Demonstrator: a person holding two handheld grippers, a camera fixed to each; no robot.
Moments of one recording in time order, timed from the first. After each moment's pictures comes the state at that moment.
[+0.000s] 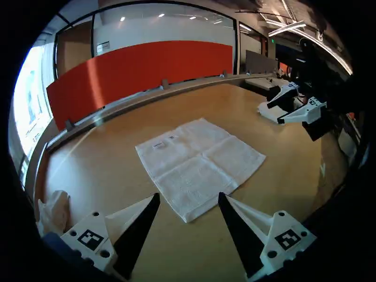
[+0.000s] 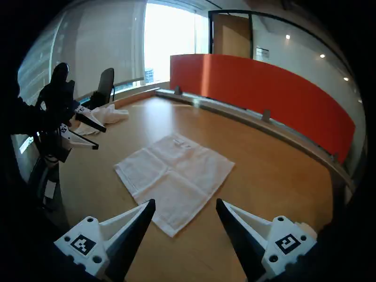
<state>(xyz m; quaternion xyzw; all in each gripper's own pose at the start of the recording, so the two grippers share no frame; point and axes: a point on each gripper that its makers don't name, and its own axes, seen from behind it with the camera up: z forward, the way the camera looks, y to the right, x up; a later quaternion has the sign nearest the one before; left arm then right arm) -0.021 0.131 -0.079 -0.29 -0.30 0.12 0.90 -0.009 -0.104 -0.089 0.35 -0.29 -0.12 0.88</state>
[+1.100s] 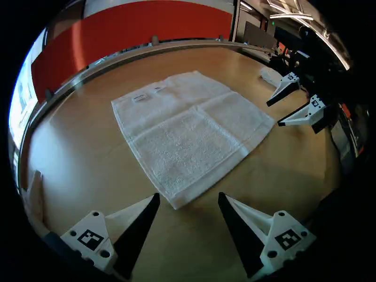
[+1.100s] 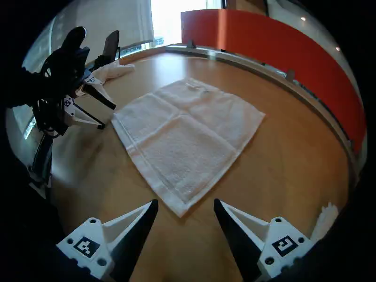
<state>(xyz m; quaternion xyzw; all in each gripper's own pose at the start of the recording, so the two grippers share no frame) -0.128 0.138 -0.082 -0.32 -0.42 0.12 0.84 -0.123 -0.110 -0.110 0.37 -0.41 -0.16 0.82</state>
